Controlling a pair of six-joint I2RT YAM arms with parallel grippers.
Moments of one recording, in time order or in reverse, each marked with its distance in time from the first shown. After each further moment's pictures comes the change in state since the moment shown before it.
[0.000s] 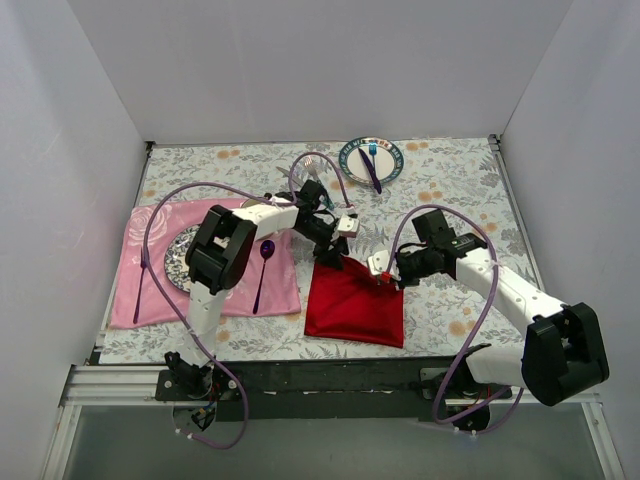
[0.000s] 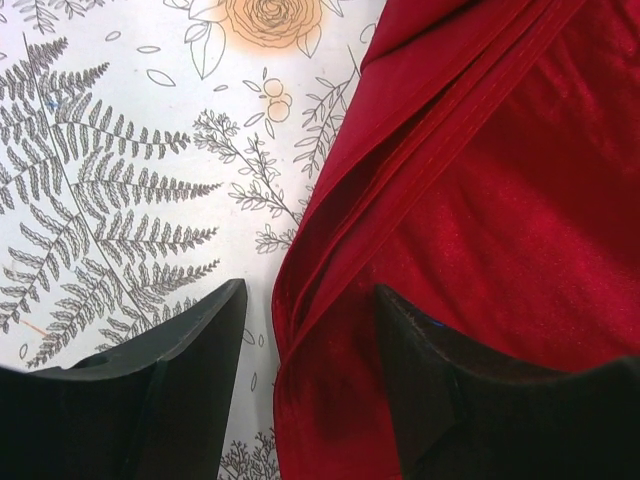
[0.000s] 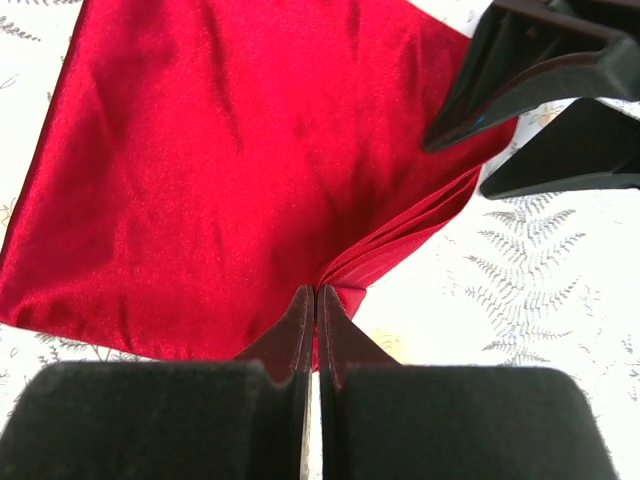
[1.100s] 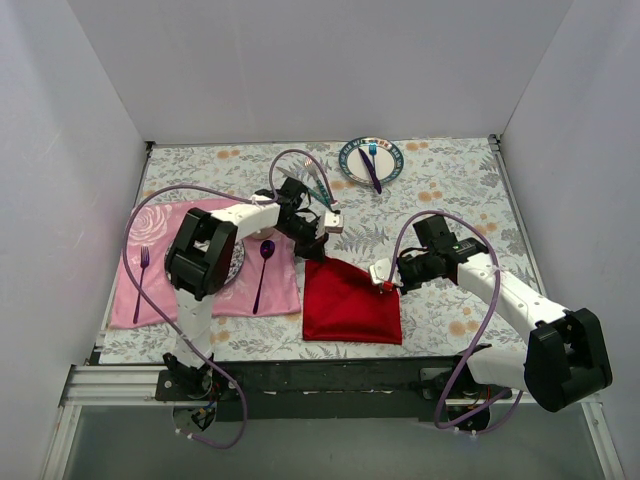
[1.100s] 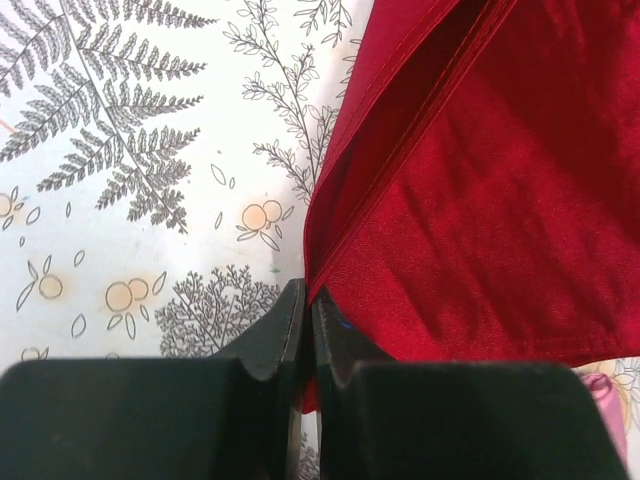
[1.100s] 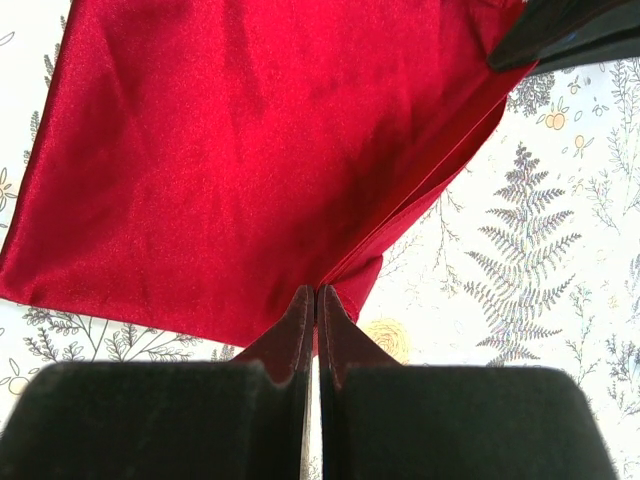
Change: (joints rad) left arm 0.078 -0.120 -0.097 -0.095 -0.121 -0.072; right arm 0.000 -0.032 -0.042 -0.002 0.028 -0.077
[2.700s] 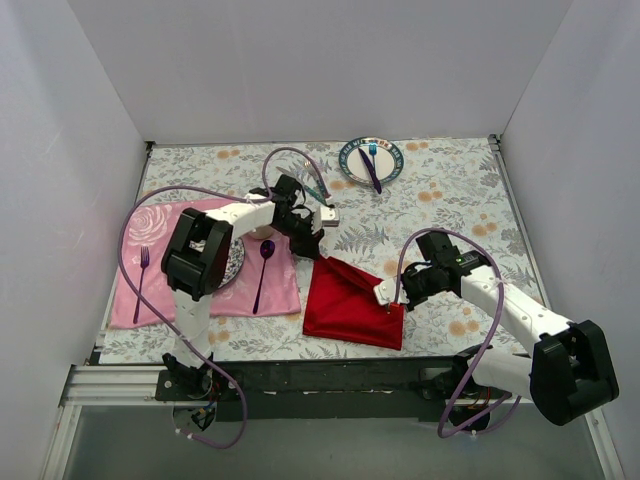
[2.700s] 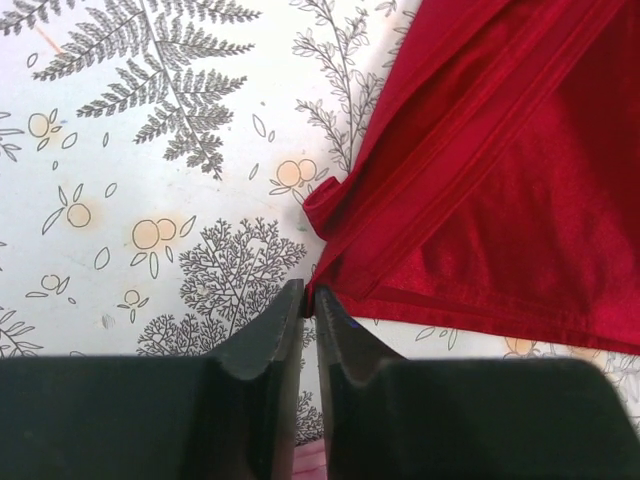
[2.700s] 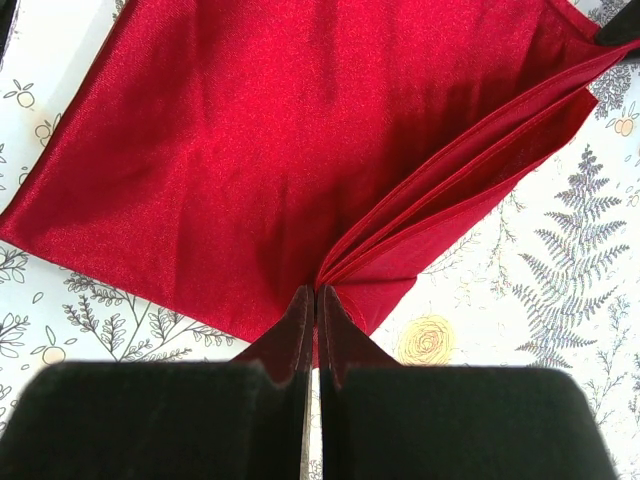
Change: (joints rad) left arm 0.027 -0.029 -0.018 0.025 -0.059 -0.126; right arm 0.006 -0.070 -0.107 -0.028 0.040 -0.126
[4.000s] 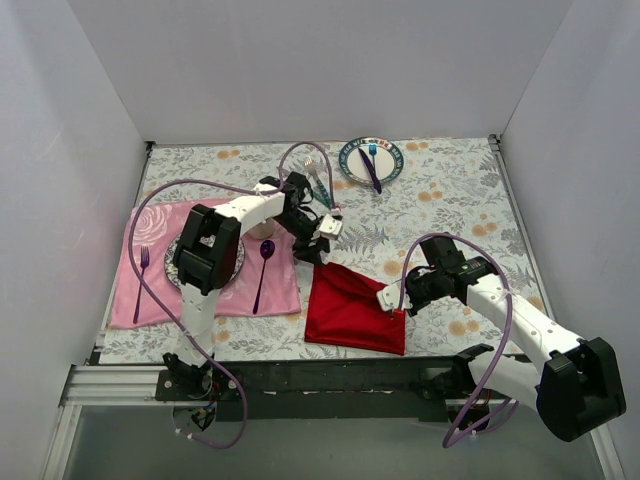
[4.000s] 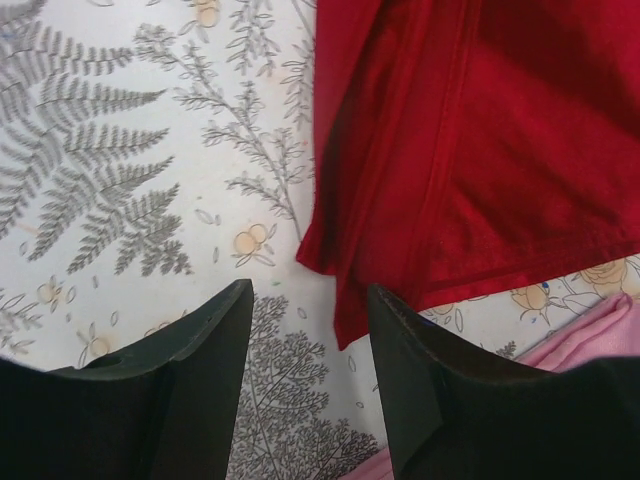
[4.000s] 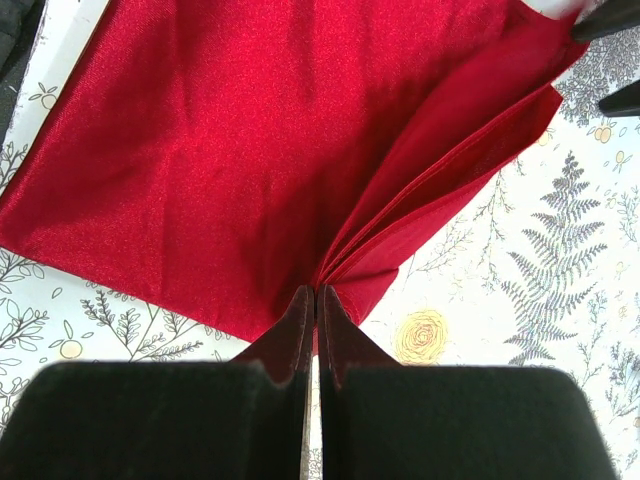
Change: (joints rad) left arm -0.016 0.078 0.185 -0.296 0.122 0.517; right arm 0.010 -0.086 -0.024 -0.026 0.003 -0.005
